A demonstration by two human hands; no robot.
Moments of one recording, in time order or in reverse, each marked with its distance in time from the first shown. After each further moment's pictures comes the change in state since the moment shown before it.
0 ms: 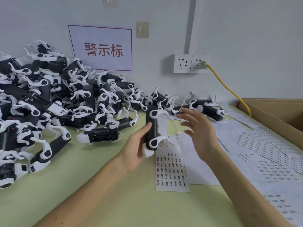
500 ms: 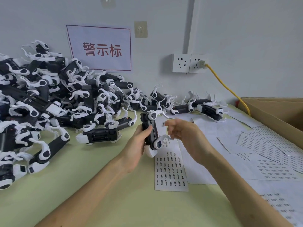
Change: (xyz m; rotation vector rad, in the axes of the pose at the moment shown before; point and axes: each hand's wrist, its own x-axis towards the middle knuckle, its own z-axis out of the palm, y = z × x) left_hand -0.003 -0.003 0.005 0.192 0.041 0.124; right_hand -0.007 0.009 0.012 -0.097 -0.295 -0.011
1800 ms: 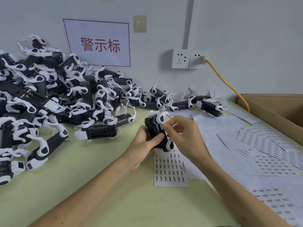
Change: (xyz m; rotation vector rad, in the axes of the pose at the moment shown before) left_hand 0.000 -0.016 0.008 0.237 0.101 0.001; right_hand -0.011 0.003 0.021 -0.570 0.281 -0.205
